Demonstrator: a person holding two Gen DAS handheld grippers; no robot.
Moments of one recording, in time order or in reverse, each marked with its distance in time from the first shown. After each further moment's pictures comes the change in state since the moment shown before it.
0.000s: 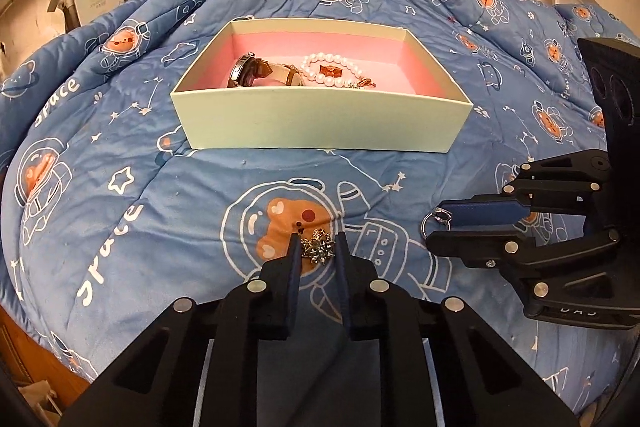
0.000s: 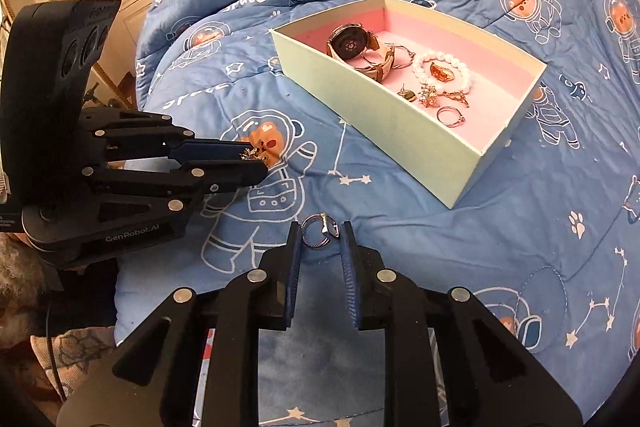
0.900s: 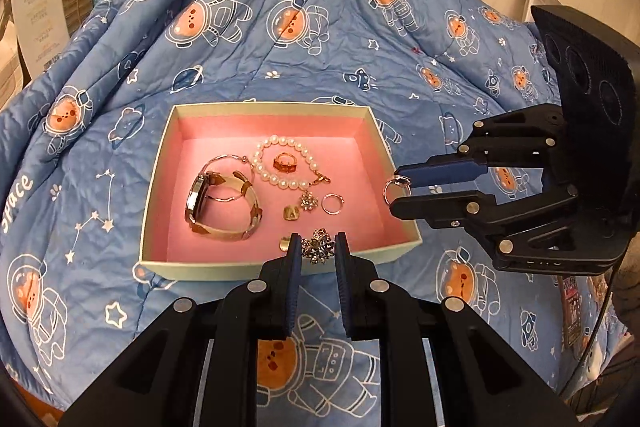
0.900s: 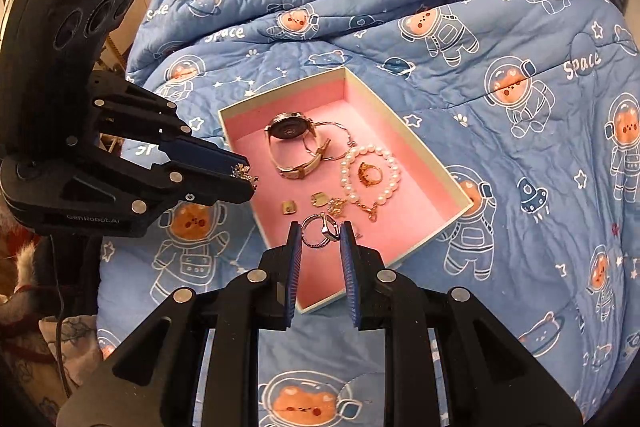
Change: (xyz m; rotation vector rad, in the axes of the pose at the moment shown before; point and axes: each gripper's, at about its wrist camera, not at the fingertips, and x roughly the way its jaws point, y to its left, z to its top) left arm -0.001 -0.004 0.111 0.025 0.071 -0.168; right arm -0.029 -0.061 0.106 -0.183 0.068 -0.031
